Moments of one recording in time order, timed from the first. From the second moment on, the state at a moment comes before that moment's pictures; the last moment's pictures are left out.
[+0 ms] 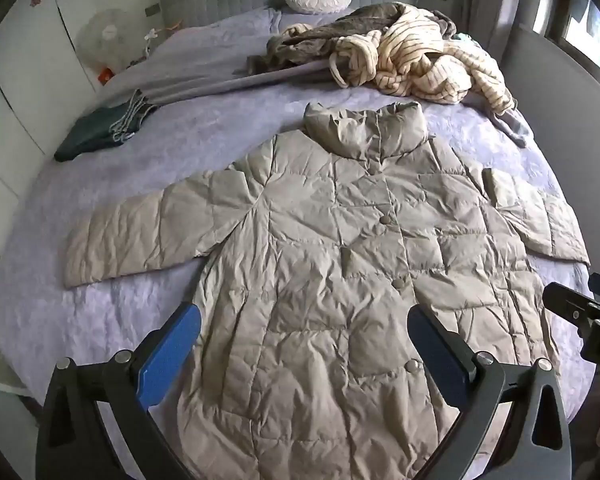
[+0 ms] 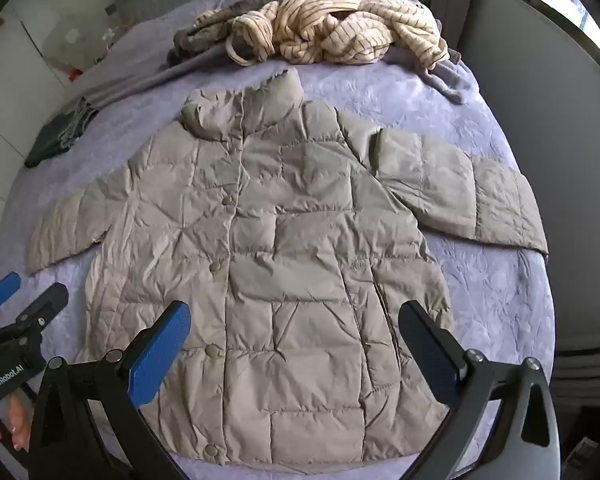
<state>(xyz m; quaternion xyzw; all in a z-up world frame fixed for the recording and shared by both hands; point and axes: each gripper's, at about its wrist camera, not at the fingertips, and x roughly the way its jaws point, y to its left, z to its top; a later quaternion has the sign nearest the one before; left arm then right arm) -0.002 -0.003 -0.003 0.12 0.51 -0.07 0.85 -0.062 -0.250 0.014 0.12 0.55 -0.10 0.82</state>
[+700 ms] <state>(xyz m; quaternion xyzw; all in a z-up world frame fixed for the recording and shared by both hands) -0.012 0.004 0.010 0.09 0.52 -0.09 0.85 -0.065 -0.251 0.017 0.12 0.53 -0.10 0.83</state>
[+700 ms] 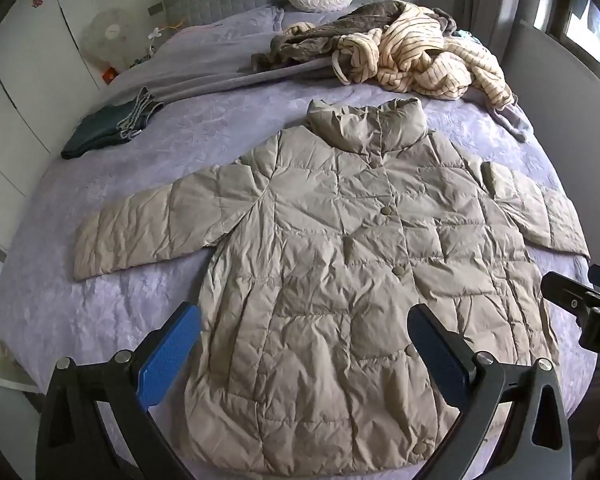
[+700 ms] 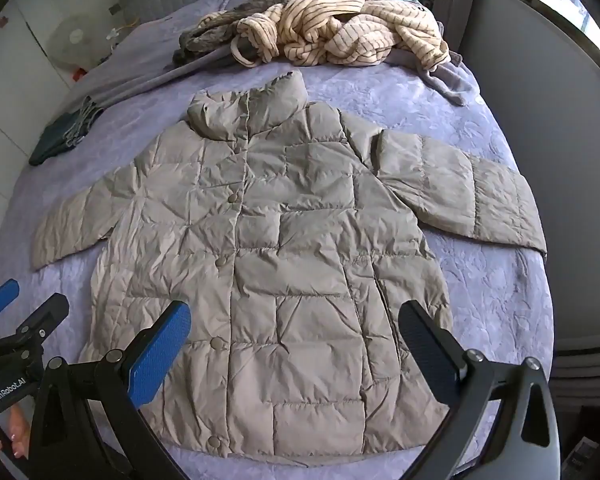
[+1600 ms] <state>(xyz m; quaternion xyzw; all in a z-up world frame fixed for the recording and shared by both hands) -0.012 0.004 0.010 0.09 0.52 -0.10 0.85 -0.062 -0.237 0.027 0.11 0.53 -0.09 0.83</state>
